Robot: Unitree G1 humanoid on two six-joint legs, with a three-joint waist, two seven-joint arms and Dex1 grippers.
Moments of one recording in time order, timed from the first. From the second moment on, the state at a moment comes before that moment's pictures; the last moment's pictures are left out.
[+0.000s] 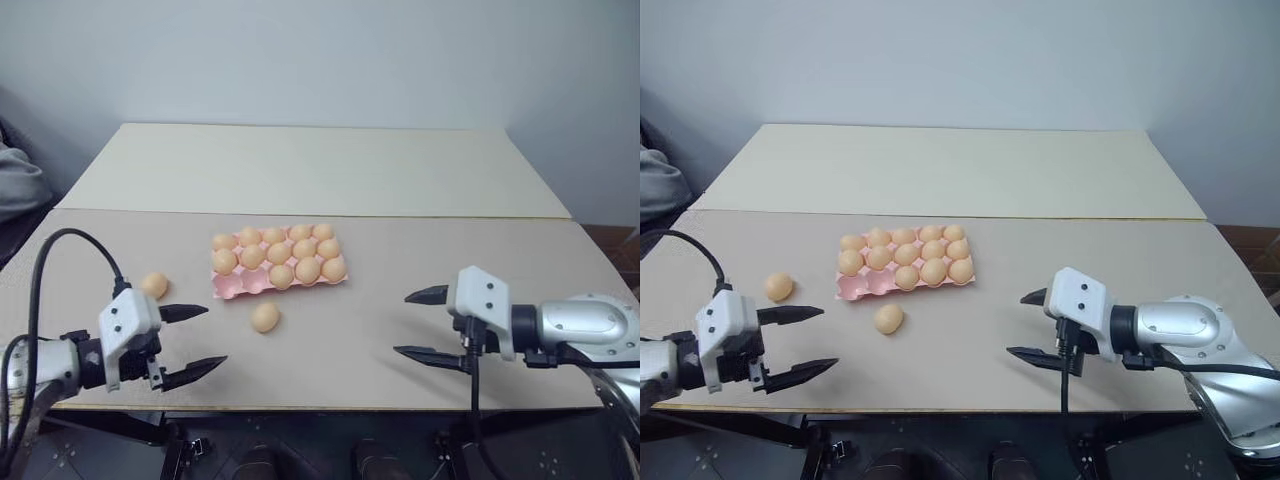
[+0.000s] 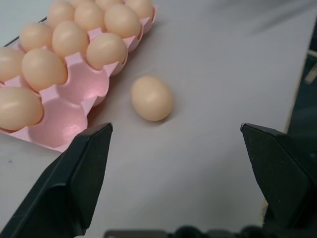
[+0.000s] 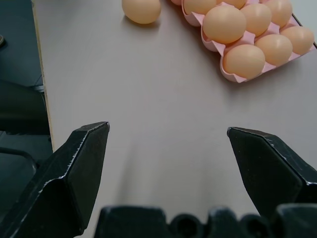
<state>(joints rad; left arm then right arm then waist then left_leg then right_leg) 0.21 0.88 0.38 -0.51 -0.50 0.42 -1.02 -0.18 -0.94 -0.12 -0.70 0.46 0.75 1.00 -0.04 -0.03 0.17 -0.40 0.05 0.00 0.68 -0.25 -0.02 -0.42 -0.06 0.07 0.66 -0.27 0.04</state>
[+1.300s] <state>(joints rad) -0.23 0.45 -0.15 -0.02 -0.15 0.14 -0.80 -0.15 -0.96 -0.13 -0.70 0.44 0.73 0.87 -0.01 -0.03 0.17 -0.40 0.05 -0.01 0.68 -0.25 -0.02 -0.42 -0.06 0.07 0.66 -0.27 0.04</state>
